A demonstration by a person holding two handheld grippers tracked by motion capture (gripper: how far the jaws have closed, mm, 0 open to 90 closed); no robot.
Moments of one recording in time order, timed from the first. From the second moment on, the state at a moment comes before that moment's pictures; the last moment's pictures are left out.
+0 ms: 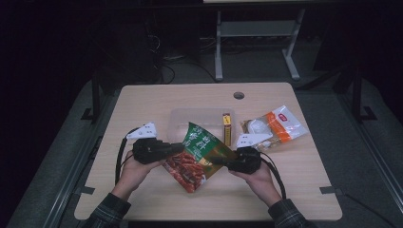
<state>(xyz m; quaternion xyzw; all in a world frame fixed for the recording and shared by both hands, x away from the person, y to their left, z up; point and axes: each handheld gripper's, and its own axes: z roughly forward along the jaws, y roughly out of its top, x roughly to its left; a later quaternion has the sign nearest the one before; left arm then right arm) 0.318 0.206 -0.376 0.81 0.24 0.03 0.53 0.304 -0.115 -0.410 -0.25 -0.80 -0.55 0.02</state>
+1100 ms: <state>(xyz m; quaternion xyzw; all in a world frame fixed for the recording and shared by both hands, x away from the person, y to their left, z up) 0.310 0.218 -0.395 0.85 0.24 0.07 0.46 0.307 -0.126 -0.368 -0.21 -0.78 -0.59 0.01</state>
